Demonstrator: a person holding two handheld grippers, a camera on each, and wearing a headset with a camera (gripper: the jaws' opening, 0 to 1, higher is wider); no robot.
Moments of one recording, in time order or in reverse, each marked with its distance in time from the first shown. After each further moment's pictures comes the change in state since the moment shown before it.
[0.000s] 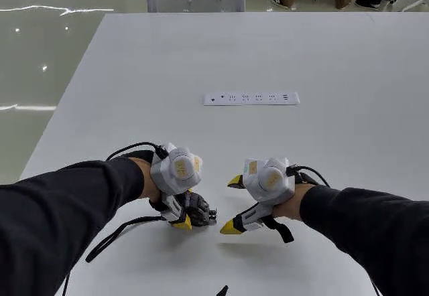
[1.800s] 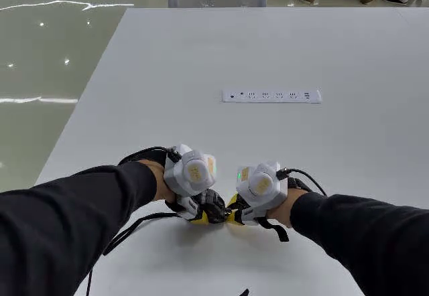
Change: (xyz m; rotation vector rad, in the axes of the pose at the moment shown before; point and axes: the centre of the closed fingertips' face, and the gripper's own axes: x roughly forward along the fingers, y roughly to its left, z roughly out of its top) left arm -0.003 0.003 -0.002 0.002 -0.039 0.099; right arm 0.034 0.010 0.000 -0.019 0.086 0.063
